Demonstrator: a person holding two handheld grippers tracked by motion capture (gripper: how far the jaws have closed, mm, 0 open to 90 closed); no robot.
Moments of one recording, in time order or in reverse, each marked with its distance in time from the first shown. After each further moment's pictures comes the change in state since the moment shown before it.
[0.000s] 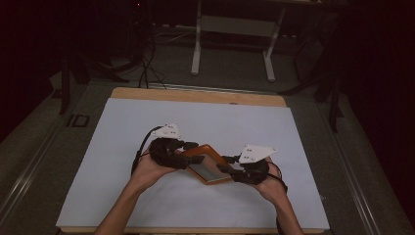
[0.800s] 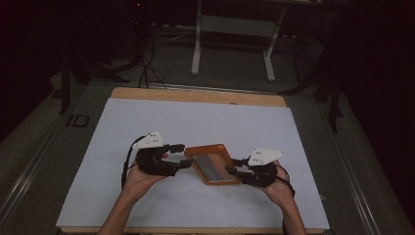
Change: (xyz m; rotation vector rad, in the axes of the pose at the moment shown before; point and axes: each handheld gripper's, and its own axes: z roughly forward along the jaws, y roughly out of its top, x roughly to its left) left arm -0.001 -0.037 -0.018 -0.107 0.090 -0.040; right arm -0.006 -0.020 -0.015 0.005 -0.014 0.034
